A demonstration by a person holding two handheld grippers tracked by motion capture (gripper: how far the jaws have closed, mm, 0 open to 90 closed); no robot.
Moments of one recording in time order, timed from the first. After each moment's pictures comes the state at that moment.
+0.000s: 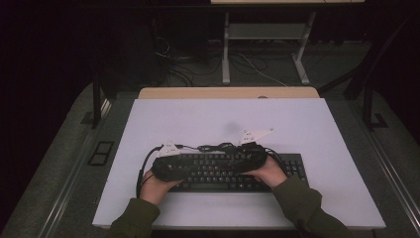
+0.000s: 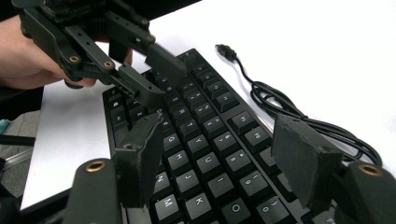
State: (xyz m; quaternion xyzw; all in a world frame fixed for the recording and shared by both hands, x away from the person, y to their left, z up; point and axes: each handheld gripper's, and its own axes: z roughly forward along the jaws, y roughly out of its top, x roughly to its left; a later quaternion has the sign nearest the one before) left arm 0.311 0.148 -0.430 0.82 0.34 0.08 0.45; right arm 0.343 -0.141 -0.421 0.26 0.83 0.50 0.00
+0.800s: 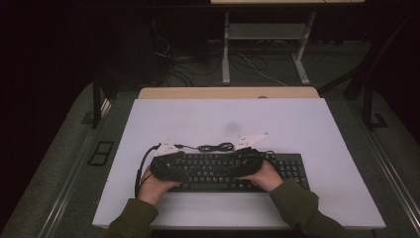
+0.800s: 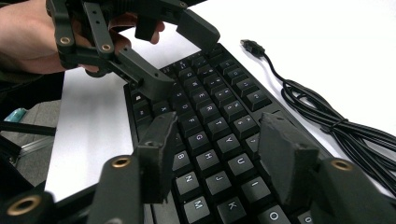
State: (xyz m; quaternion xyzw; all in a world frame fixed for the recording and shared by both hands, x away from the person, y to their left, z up) left arm 0.311 0.149 -0.425 0.81 0.35 0.11 0.45; right arm 0.332 -0.129 -0.423 0.23 0.84 0.50 -0.01
